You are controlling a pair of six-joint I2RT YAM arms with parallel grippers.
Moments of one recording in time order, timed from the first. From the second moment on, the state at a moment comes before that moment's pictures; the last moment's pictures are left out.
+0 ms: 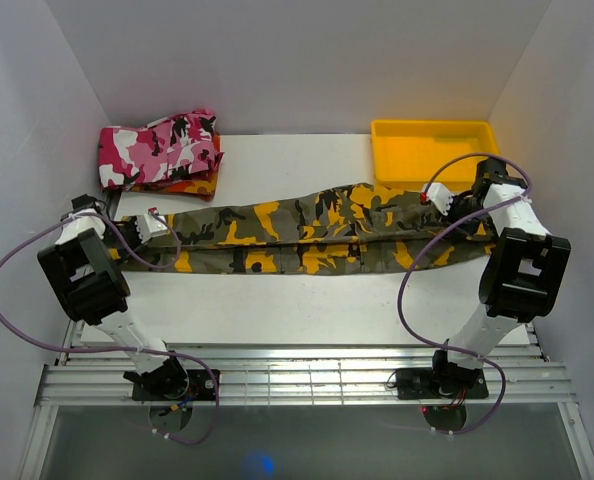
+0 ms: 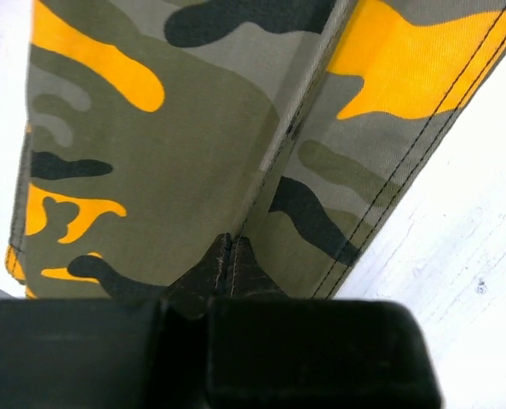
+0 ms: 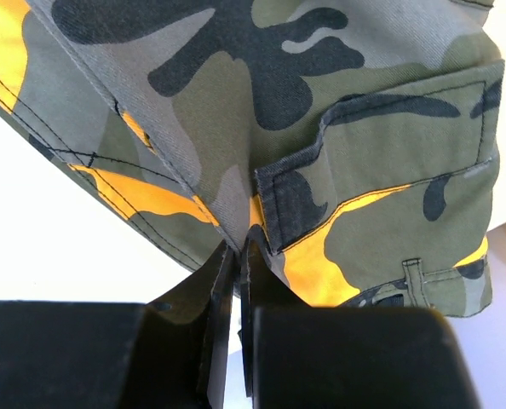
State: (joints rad) left arm 0.52 1.82 1.22 -0.80 0.57 1.70; right arm -0.20 1.74 1.33 -0.87 -0.28 -1.36
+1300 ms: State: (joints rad) left arm 0.66 1.69 1.04 -0.78 0.70 1.69; right arm -0.33 1.67 1.06 -0.83 -0.36 -1.46
